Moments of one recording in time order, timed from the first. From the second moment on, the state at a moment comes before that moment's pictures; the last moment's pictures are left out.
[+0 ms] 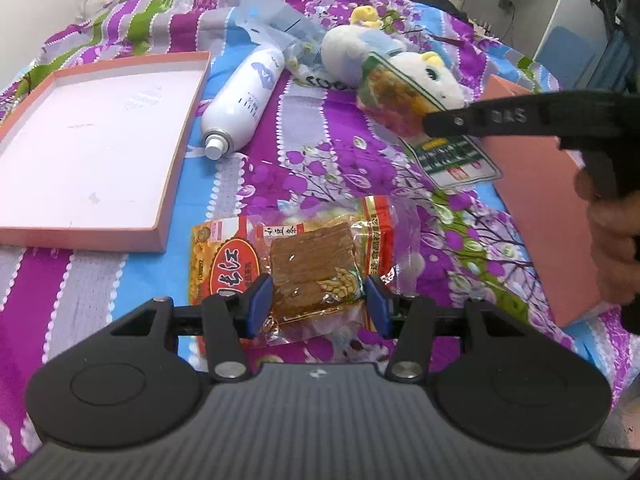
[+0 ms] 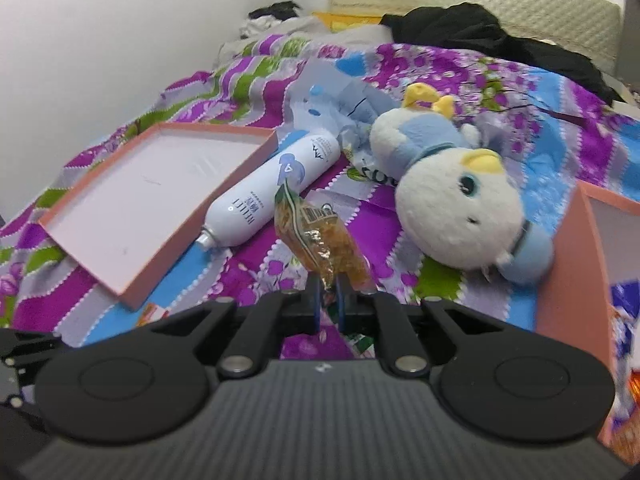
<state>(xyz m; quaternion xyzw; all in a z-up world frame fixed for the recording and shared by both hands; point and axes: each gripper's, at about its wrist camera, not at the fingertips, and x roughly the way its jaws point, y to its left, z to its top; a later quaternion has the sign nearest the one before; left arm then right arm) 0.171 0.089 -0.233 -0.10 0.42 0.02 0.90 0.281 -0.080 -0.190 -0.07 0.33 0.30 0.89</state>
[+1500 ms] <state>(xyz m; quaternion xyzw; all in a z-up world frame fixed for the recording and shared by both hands) 0.125 0.023 -0.142 -0.12 0.38 -0.02 0.91 0.137 -0.206 -0.136 0.08 0.28 0.20 0.93</state>
